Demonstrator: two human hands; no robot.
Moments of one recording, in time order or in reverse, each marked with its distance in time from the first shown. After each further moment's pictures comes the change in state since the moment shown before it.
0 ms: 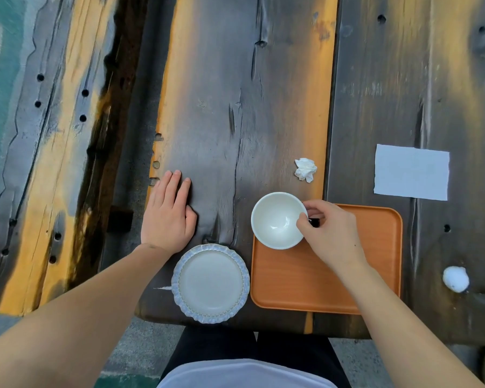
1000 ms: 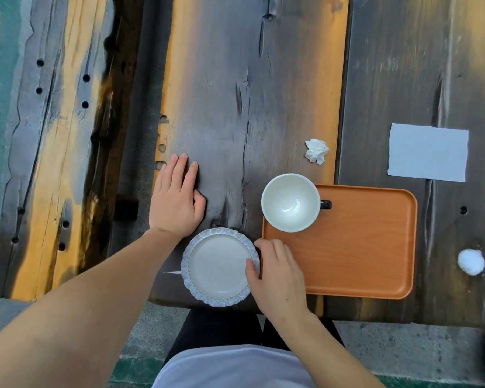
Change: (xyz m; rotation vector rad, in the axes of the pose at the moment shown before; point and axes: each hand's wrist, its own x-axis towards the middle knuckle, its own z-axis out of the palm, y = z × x) left_hand -0.001 0.000 0.004 0.018 0.030 -0.011; right_hand -0.107 -0.016 0.109 -0.243 -0.088 -0.156
